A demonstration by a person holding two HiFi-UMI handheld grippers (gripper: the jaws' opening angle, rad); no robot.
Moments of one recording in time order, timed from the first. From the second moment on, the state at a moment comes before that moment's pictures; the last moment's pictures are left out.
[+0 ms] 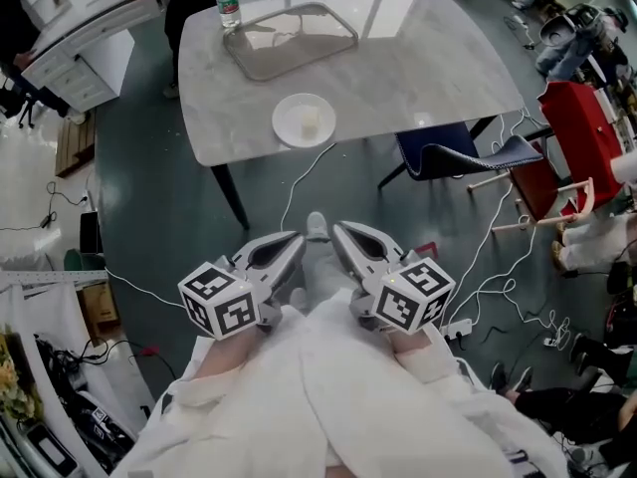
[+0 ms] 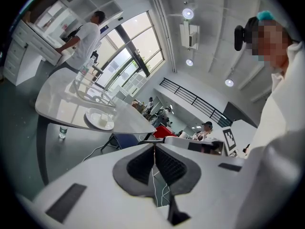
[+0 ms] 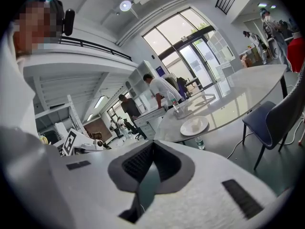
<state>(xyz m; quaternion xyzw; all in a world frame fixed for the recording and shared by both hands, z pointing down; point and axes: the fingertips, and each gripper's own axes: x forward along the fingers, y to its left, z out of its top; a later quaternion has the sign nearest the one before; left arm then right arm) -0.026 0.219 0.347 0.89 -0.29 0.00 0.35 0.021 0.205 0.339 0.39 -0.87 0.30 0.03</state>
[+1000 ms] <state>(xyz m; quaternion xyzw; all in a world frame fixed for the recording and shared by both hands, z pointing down) 0.009 -0.001 0.342 0.87 -0.34 -0.01 0.35 0.054 -0.022 0.333 0.34 -0.89 0.31 0.05</state>
